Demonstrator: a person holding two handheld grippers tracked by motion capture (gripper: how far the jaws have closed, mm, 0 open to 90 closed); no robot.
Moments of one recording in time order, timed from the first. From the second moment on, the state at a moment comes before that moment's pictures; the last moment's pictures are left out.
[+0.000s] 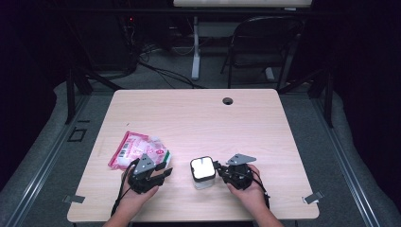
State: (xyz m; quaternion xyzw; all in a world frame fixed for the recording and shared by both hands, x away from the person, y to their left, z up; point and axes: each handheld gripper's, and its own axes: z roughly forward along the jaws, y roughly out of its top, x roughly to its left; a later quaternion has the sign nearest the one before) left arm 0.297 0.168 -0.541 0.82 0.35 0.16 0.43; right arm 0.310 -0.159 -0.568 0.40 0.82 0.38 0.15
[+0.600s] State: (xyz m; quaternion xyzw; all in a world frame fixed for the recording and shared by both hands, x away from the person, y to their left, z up) left arm 0.300 0.159 -0.541 0.81 0.36 0.15 0.44; right arm 0.293 -0.161 -0.558 0.39 0.81 0.41 0.14
